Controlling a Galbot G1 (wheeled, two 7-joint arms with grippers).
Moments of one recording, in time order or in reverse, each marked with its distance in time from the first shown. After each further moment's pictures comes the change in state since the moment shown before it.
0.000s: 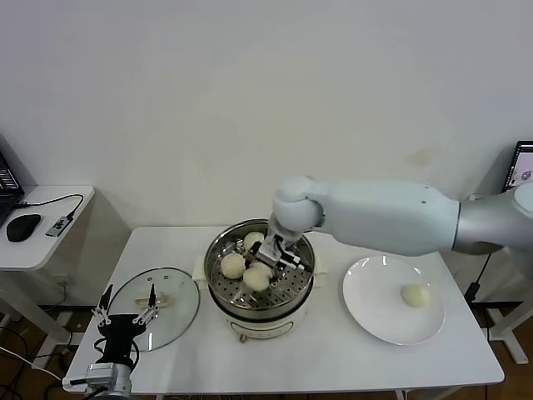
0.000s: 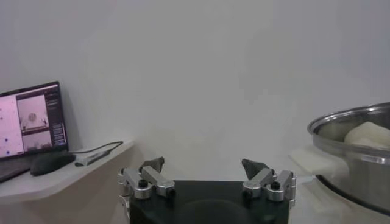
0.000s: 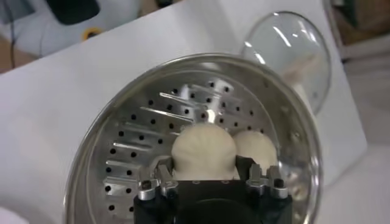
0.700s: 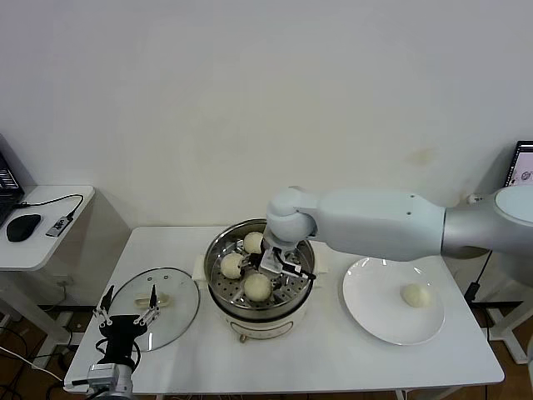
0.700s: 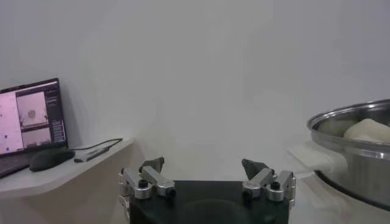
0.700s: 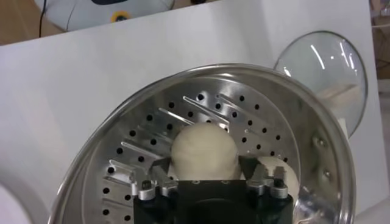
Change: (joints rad) left arm -0.001 0.000 0.004 0.001 0.003 -0.003 0.001; right arm 0.005 0.002 0.004 0.003 -0.042 0.063 0.019
